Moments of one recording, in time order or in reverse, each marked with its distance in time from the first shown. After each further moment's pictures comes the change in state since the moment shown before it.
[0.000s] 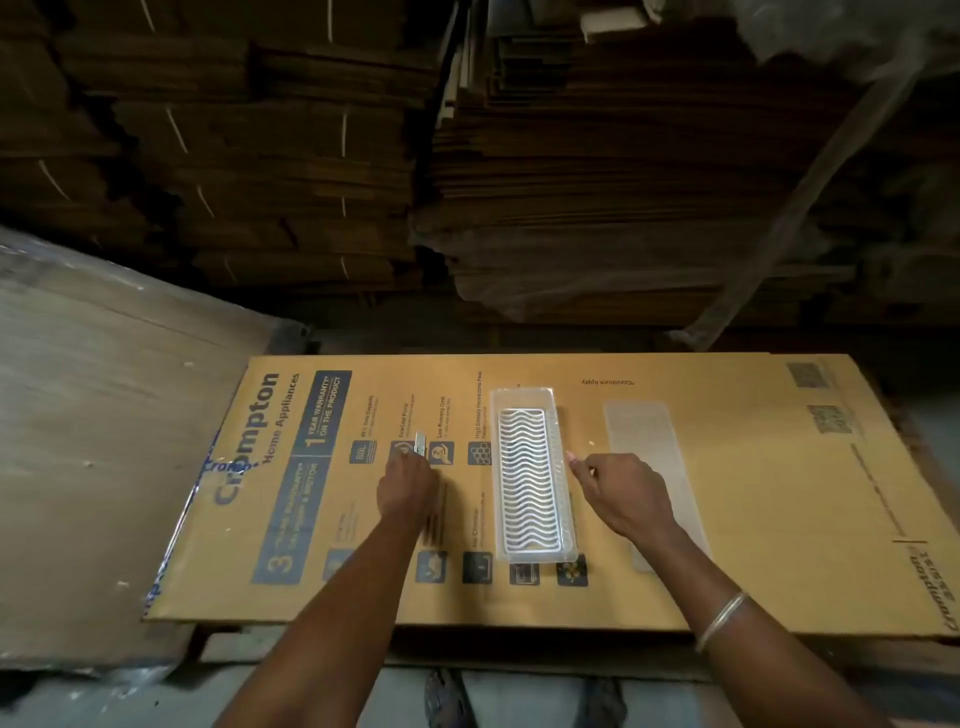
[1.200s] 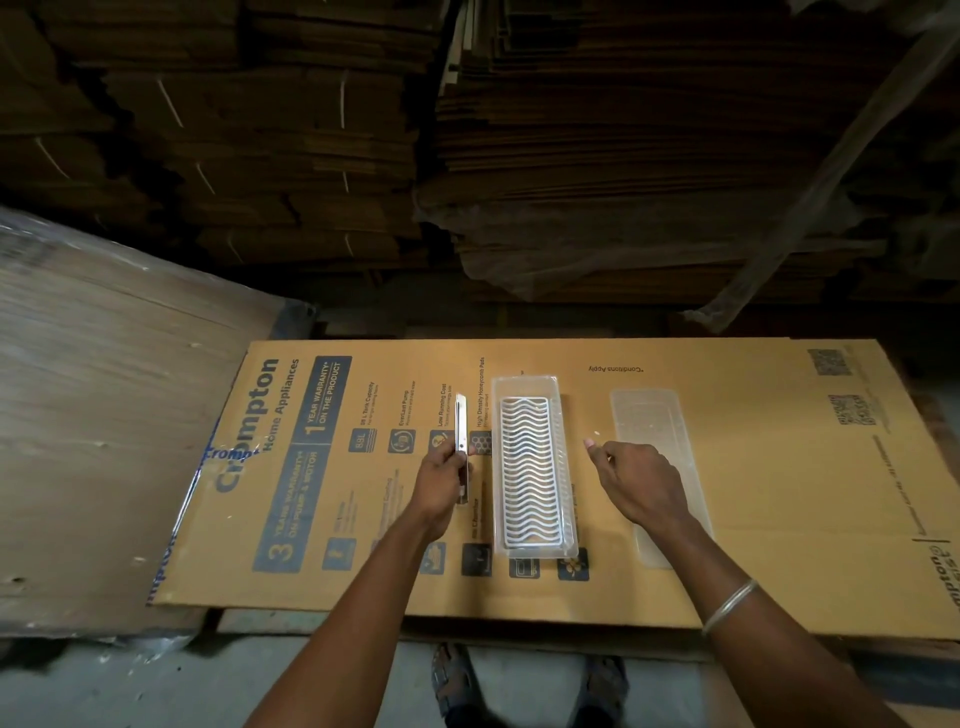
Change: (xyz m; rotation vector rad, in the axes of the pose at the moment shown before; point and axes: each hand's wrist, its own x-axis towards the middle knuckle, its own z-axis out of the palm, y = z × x) left_hand -0.018 0.033 0.006 -1.349 -0.242 -0.174; right_hand 0.021 0.035 0.018 0.055 0.002 0.056
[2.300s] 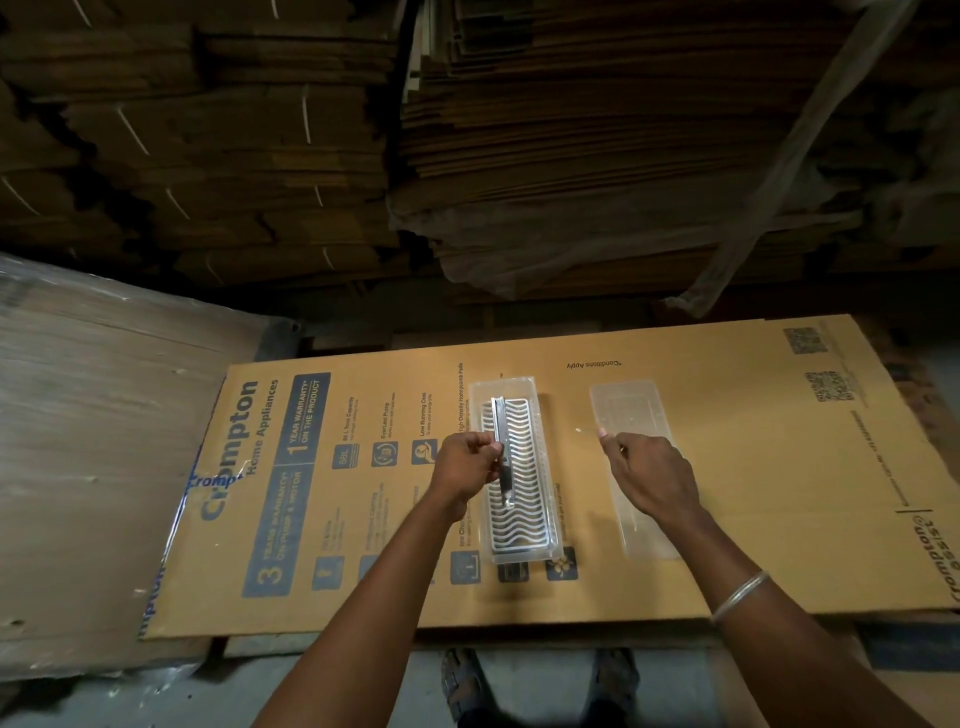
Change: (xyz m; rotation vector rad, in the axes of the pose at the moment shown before) left_hand 0.002 0.040 0.061 0.214 -0.024 0.008; right_hand 0.003 0.034 -0.017 0.036 0.039 0.101
